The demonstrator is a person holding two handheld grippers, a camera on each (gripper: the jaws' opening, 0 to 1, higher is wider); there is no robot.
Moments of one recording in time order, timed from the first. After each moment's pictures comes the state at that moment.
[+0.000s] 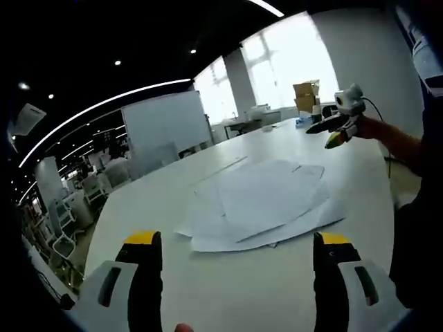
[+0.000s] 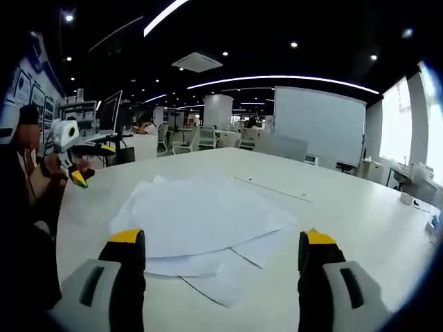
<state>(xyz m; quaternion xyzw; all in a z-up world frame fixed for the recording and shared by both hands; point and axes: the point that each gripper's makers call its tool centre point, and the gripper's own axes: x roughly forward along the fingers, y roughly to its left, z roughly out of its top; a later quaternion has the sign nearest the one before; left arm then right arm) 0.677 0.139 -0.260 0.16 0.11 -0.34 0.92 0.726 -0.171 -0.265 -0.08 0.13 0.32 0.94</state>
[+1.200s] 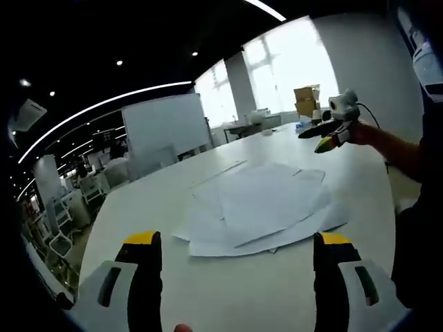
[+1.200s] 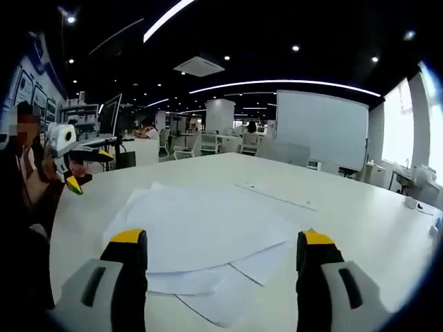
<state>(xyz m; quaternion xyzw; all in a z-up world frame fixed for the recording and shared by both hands) 0.682 0.135 -0.259 0.15 0.10 -0.34 0.92 0.748 -0.156 -0.262 -0.07 0.12 0.33 0.94</state>
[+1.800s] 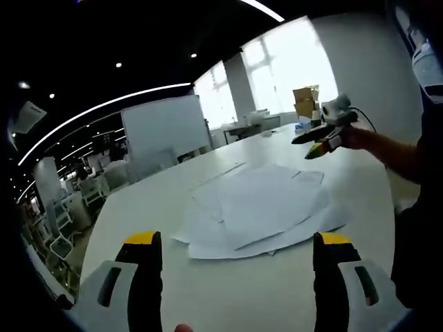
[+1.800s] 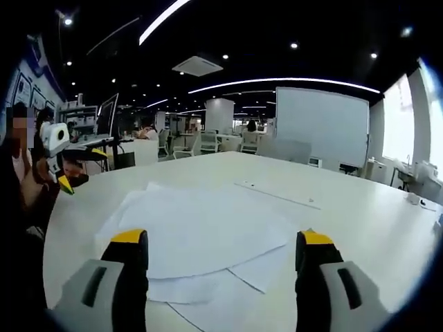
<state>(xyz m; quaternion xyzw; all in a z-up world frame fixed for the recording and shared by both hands) 0.681 0.132 -0.255 0.15 0.09 -0.34 0.92 0.767 -0.149 -0.273 -0.06 0.12 0.33 0.94</state>
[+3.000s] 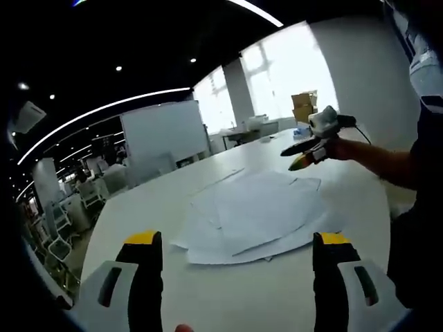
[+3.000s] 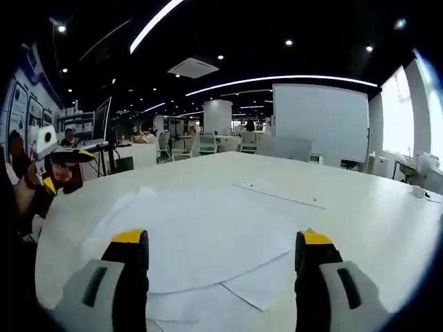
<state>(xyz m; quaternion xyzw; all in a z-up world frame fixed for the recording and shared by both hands) 0.676 0.131 -0.245 0.15 0.08 -0.35 0.92 0.798 -0.139 -0.282 -0.05 0.12 0.33 0.94</state>
